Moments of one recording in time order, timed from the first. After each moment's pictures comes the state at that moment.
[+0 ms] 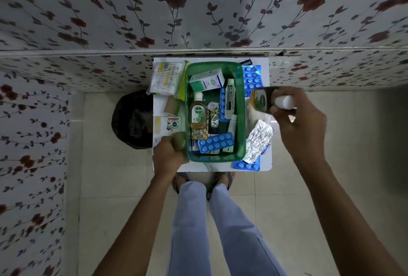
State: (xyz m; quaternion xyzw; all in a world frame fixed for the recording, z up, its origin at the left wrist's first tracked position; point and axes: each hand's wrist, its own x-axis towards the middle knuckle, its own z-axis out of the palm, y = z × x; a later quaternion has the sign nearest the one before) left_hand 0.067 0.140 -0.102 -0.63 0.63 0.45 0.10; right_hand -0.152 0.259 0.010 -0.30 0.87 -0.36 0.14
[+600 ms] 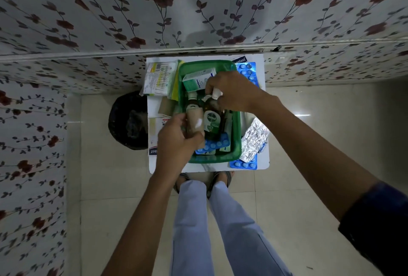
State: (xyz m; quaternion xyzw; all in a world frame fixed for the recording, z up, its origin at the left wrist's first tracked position) left_hand 0.014 0.138 -0.016 -0.54 0.66 0.52 -0.03; right_hand -0.172 0.150 -0.032 -0.57 0.74 -0.07 0.35
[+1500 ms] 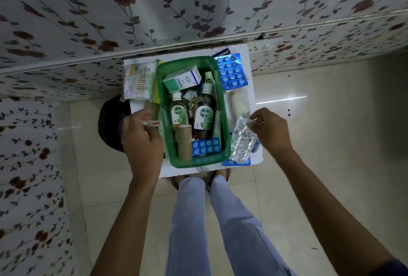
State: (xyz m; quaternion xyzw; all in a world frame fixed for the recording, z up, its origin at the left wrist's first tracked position) left_hand 0.018 0.121 -0.039 -0.57 0.74 0.33 -0.13; right_hand -0.169 0.290 -0.086 -0.19 0.92 -0.18 0.30
